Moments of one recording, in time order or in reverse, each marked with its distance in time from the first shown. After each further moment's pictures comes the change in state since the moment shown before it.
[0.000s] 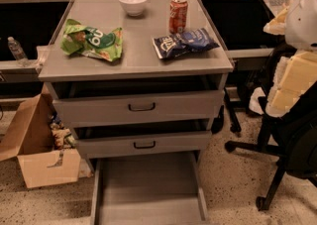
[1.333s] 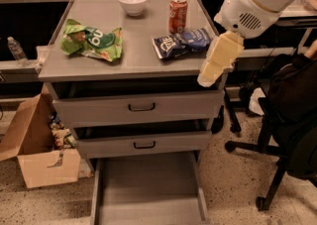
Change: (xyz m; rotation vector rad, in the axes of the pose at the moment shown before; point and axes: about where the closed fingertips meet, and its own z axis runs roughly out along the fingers) arm -0.094 -0.051 0.051 -0.015 -0.193 0.107
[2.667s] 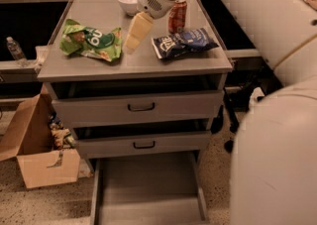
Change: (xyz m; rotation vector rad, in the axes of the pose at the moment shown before) arm -0.175 -0.072 0.143 -0.150 -0.207 -0.103
